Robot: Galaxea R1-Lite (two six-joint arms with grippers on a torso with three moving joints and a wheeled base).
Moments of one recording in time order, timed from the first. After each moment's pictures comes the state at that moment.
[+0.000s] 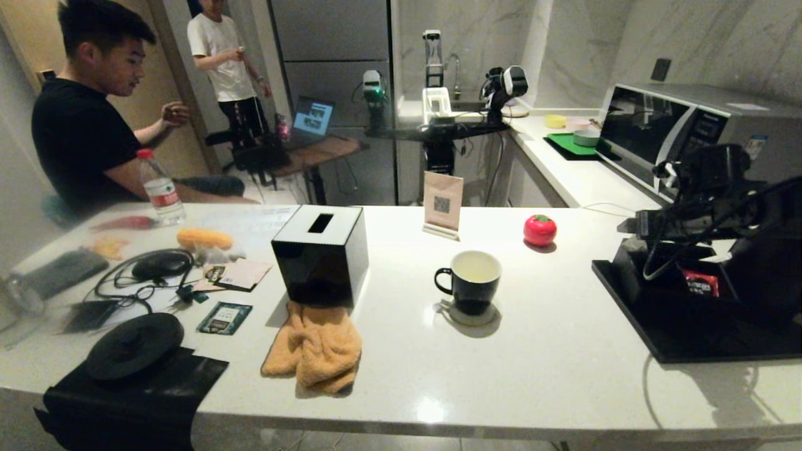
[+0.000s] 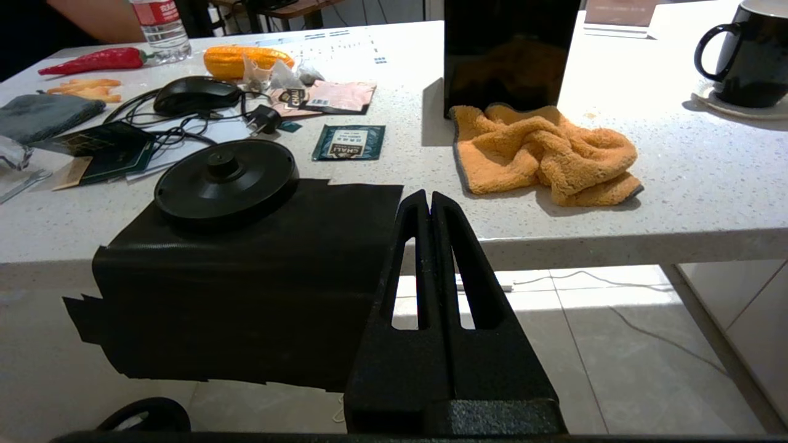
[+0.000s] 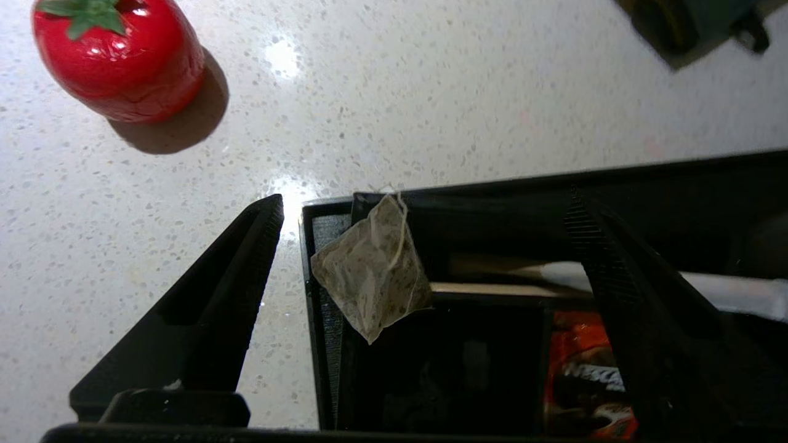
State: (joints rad) left arm 0.00 0.00 0.00 0.00 -0.04 0.05; right arm -0.13 2.09 -1.49 -0.03 -0.09 -0.03
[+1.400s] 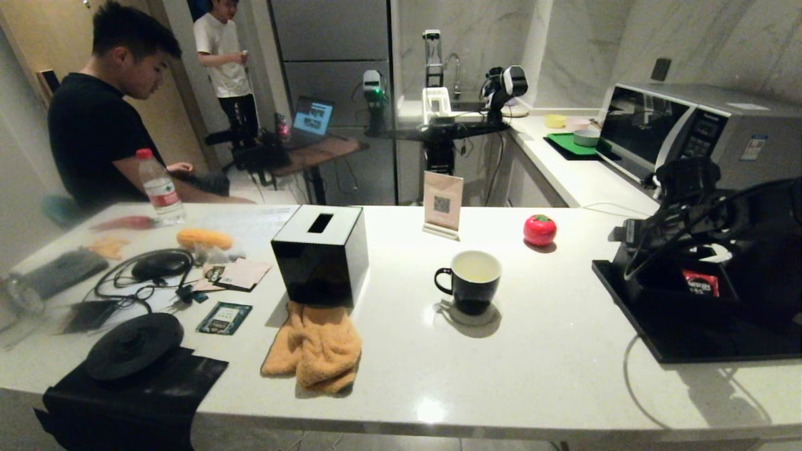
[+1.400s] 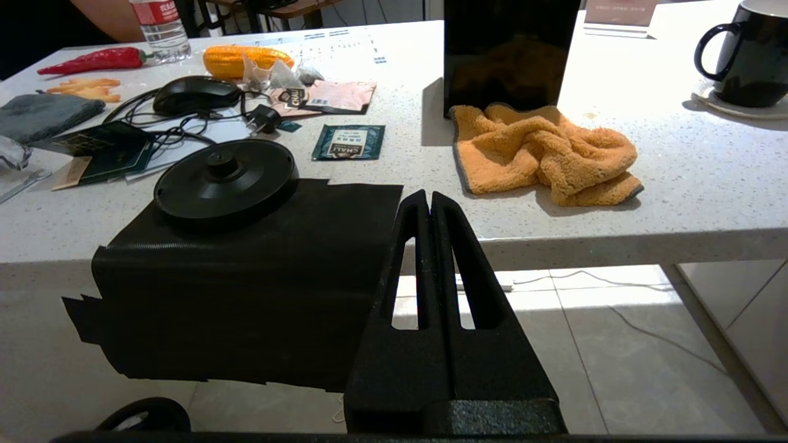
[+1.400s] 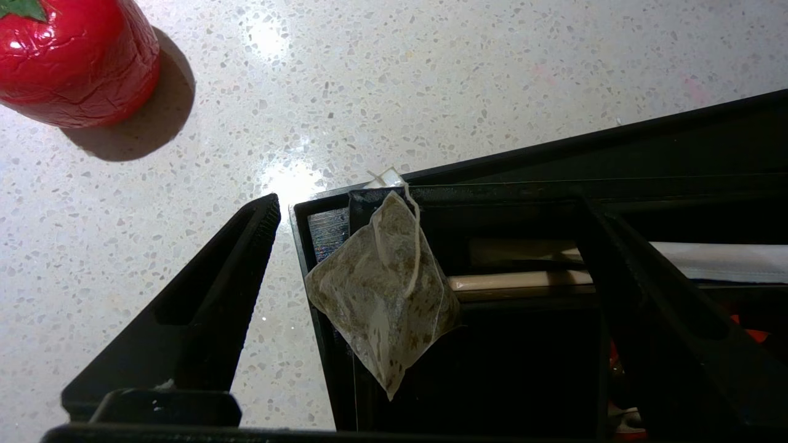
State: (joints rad) left arm 0.00 0.00 0.00 0.00 -0.04 0.05; right arm -0.10 2.17 -1.55 0.03 -0.16 0.09
